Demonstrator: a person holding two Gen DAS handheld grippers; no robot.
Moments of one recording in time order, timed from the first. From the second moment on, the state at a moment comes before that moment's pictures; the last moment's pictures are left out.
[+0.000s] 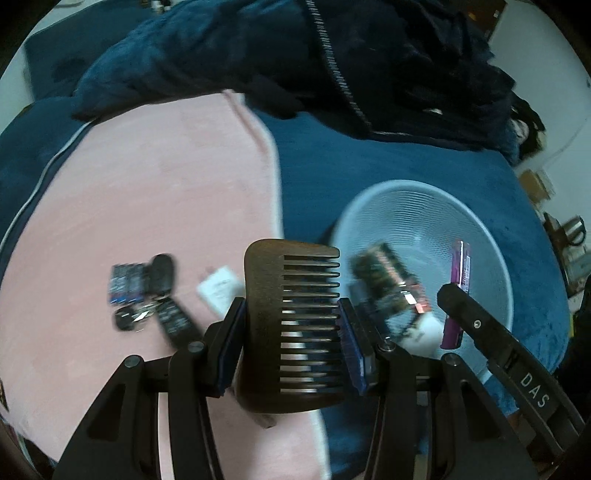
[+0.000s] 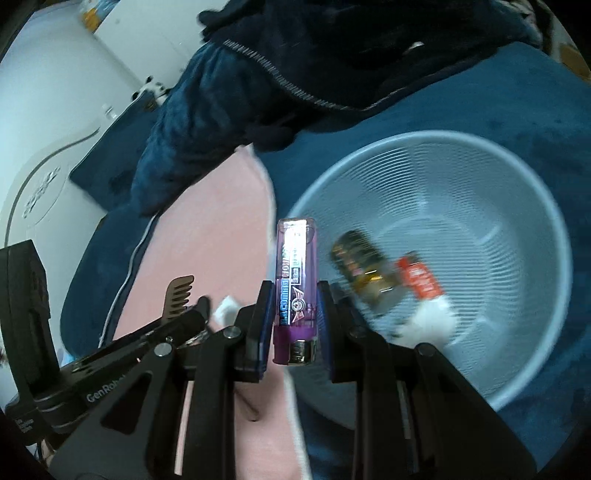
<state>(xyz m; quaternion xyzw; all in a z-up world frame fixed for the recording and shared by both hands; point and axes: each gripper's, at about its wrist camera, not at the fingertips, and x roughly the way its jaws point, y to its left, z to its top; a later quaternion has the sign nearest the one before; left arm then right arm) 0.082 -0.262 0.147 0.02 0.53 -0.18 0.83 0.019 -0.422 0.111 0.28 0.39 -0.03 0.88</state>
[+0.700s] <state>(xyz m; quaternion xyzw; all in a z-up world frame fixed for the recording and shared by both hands) 0.087 -0.399 0.123 0.08 0.54 -0.26 0.80 -0.002 -0.507 0.092 0.31 0.40 -0.11 0.85</state>
